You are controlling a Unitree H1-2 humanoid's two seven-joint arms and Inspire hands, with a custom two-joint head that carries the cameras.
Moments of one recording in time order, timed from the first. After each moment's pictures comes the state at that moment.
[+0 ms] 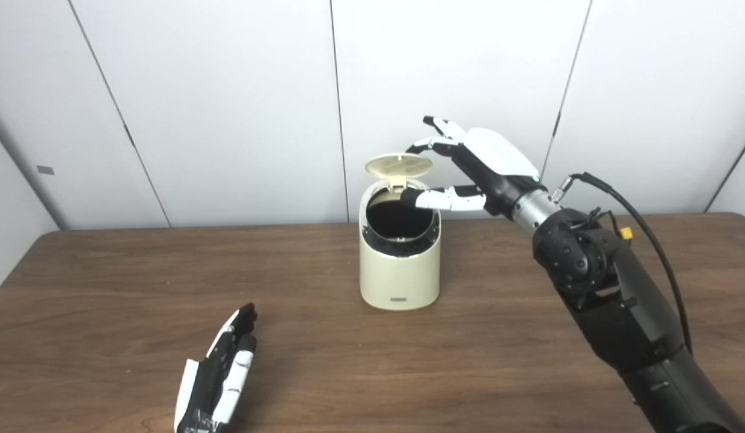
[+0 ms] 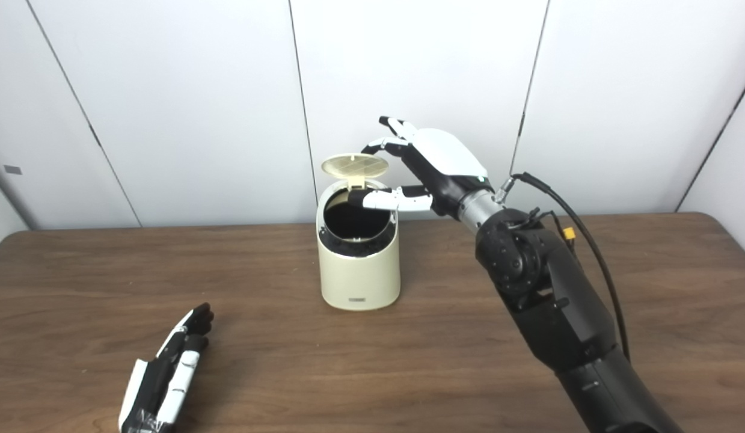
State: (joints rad) left arm 0.10 0.05 0.05 -0.14 0.11 -0.08 0.00; right arm -0.72 -0.33 0.28 -0.01 -0.66 0.18 0.30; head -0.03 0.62
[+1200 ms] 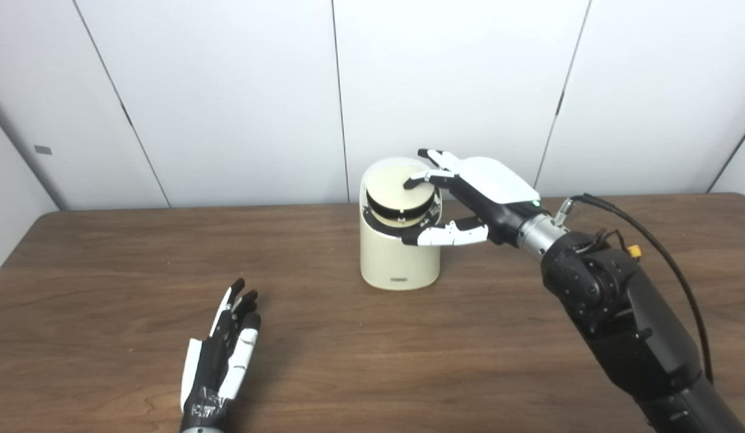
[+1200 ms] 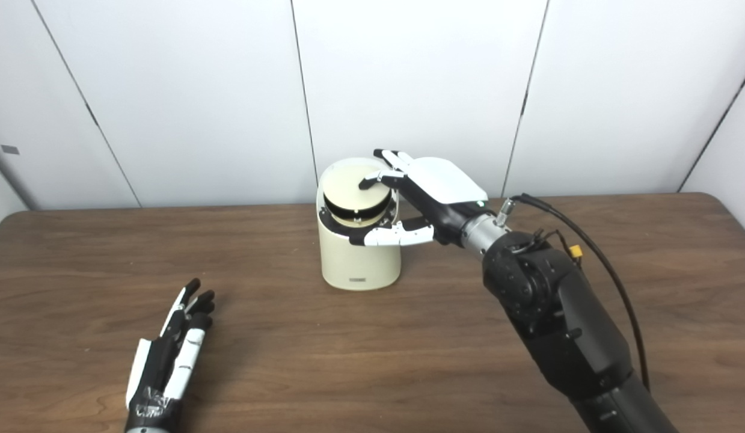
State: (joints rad) left arm 0.10 0.04 0.04 -0.14 0.11 -0.07 0.03; right arm -0.60 -0.35 0.32 -0.16 -0.73 0.19 0.42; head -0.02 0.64
